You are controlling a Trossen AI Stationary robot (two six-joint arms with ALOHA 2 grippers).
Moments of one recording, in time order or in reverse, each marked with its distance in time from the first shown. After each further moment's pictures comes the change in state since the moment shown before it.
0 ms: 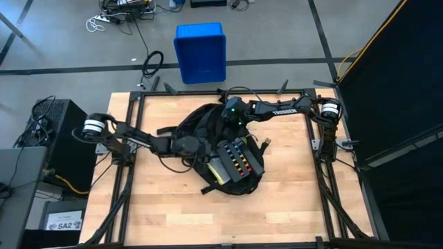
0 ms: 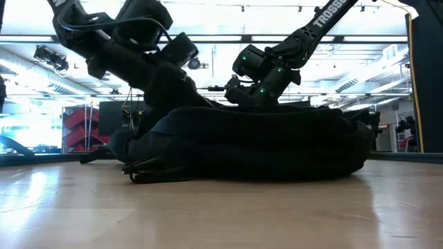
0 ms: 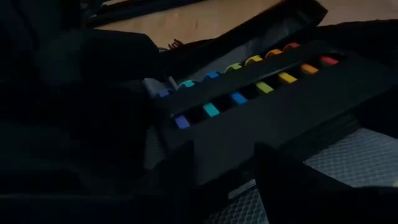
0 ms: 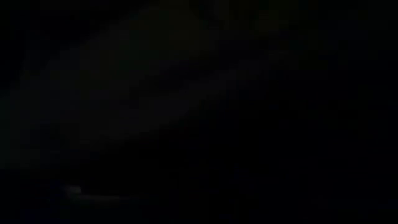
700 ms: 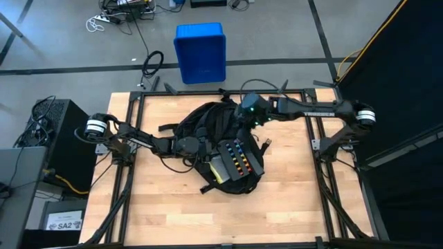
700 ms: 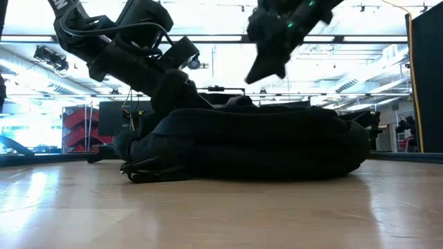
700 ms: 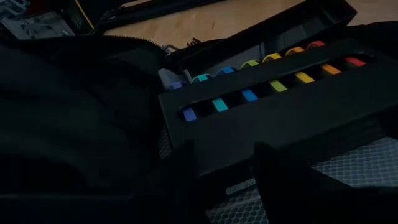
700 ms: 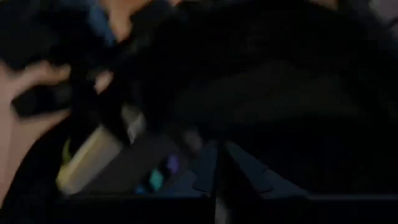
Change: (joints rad) left arm -0.001 0.021 -0.002 0.041 -0.058 -0.001; right arm 0.131 -0.411 0.000 -0.329 0.110 -0.027
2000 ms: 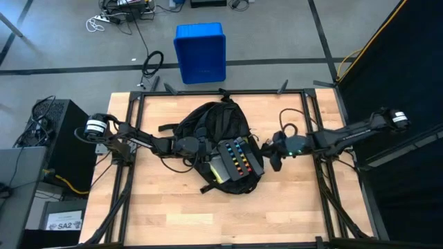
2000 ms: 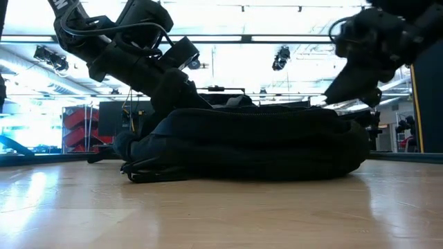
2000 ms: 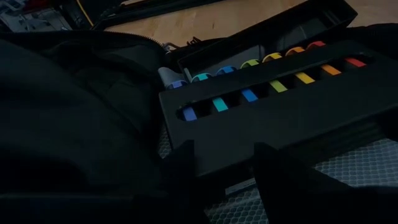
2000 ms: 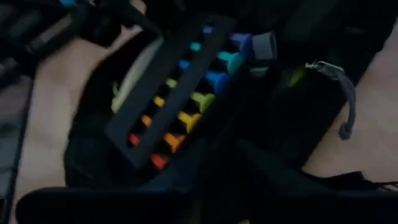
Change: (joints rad) left arm 0.000 0.000 0.000 -0.006 0.005 -0.020; right arm 0.424 -0.610 -0.826 0.459 0.360 0.583
